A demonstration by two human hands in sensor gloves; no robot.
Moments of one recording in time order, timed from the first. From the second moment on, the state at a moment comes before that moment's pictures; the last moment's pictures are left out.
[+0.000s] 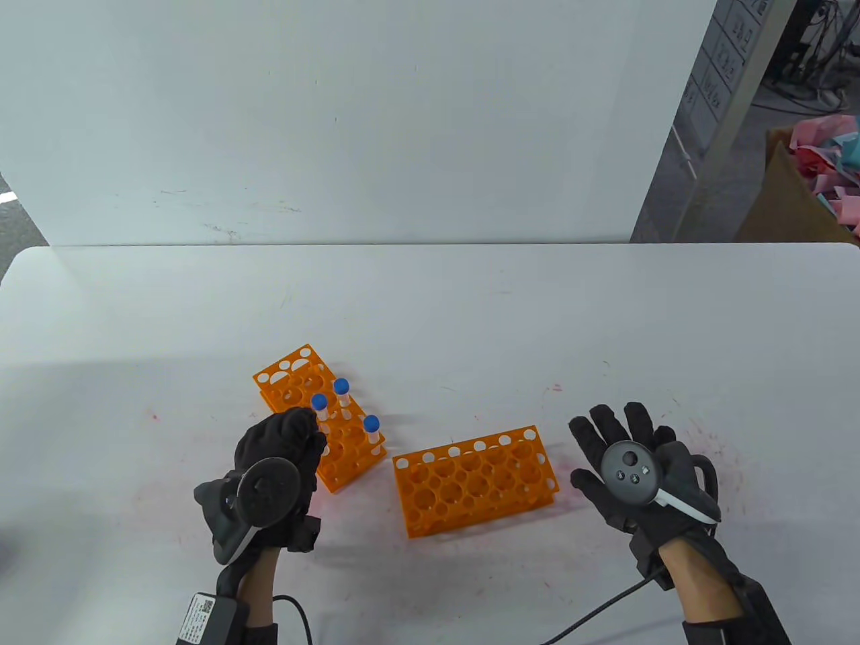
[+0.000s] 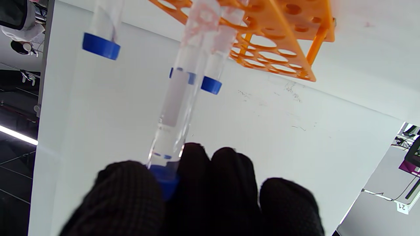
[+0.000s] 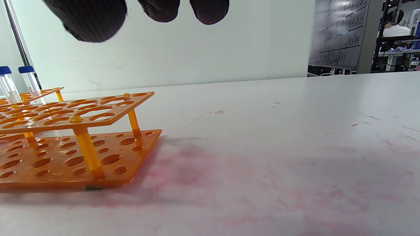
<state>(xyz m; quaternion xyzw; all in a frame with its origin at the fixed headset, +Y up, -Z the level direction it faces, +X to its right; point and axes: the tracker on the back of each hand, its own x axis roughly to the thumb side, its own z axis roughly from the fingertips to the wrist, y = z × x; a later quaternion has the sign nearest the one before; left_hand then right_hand) -0.222 -0.658 -0.307 0.24 -0.02 0.17 0.96 0.227 -0.684 -0.325 0.13 0.03 0.99 0.06</state>
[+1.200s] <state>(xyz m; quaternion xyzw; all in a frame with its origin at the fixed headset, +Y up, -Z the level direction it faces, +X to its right) -0.101 -0.640 -0.311 0.20 -0.21 0.16 0.94 0.226 -0.684 -0.328 0.12 0.04 0.99 0.07</state>
